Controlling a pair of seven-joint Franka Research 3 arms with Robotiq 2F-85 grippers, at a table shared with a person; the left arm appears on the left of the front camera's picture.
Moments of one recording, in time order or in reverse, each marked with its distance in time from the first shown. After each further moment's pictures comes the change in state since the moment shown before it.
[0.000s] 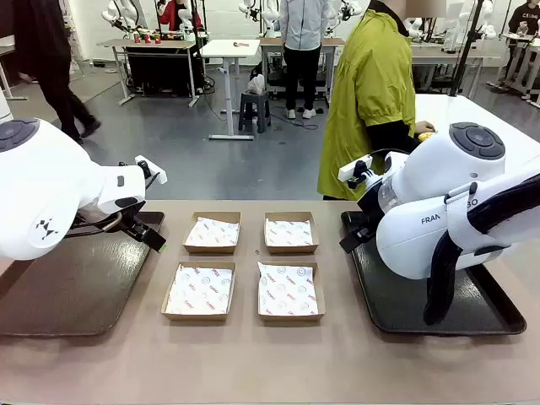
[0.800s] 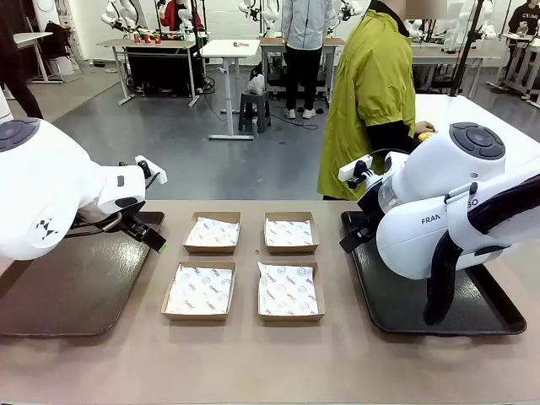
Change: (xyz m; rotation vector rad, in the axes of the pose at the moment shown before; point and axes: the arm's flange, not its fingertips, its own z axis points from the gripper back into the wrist) left arm 0.000 0.000 0.000 0.000 0.000 0.000; right arm 0.000 0.000 0.000 0.000 0.000 0.000
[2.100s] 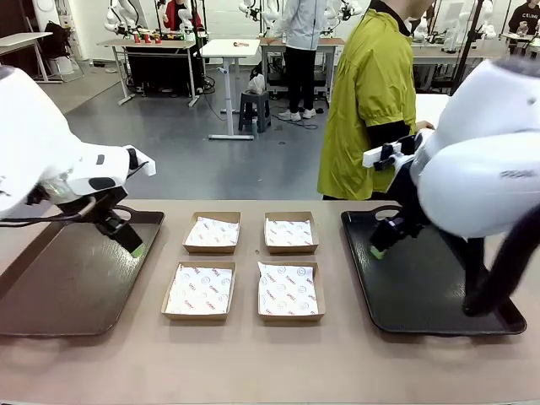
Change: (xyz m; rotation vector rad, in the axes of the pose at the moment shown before) left arm -0.008 -0.016 0.088 -0.058 0.202 -0.069; right arm -0.018 0.005 0.114 0.051 0.256 -0.088
